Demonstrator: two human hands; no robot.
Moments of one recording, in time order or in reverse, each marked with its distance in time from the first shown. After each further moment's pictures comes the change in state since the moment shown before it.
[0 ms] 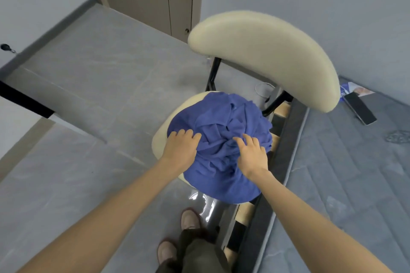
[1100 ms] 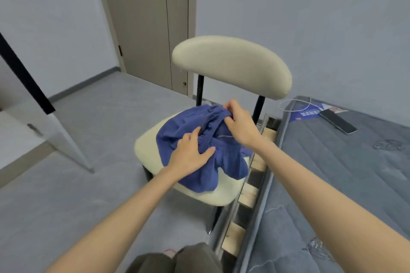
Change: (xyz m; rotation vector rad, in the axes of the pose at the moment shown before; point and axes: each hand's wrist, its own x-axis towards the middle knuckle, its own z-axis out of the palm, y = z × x) left_hand -0.059 0.149 0.074 -0.760 0.386 -0.151; right_hand -0.065 0.061 0.012 0.694 0.524 -0.471
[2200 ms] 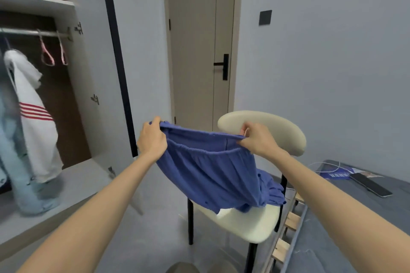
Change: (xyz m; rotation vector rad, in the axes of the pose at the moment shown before) left_hand -0.162 0.043 -0.235 0.216 0.832 -0.191; right_hand -0.090 -0.178 -0.078 -0.154 0.083 -0.141
